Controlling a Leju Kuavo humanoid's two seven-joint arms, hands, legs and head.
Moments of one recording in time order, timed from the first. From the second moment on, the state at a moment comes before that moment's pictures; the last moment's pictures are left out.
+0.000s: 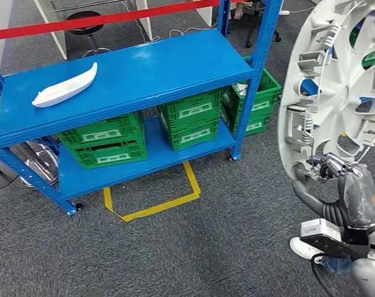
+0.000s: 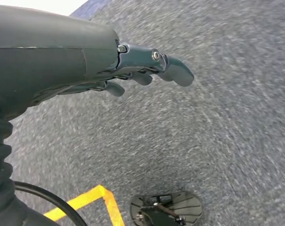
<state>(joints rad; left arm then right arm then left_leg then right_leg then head) -0.06 -0.15 1.23 -0.24 -1.42 0.21 -0.47 0.00 -0.48 0.06 -1.94 0.63 -0.24 -0.20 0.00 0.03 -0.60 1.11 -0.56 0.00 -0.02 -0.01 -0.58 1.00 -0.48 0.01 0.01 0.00</state>
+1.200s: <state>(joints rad) -0.07 -0.15 1.22 -0.24 -1.44 0.20 -0.46 -0.31 -0.50 0.39 -1.88 0.69 -0.06 -0.13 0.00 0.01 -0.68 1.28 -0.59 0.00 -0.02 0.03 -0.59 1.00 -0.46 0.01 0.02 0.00</state>
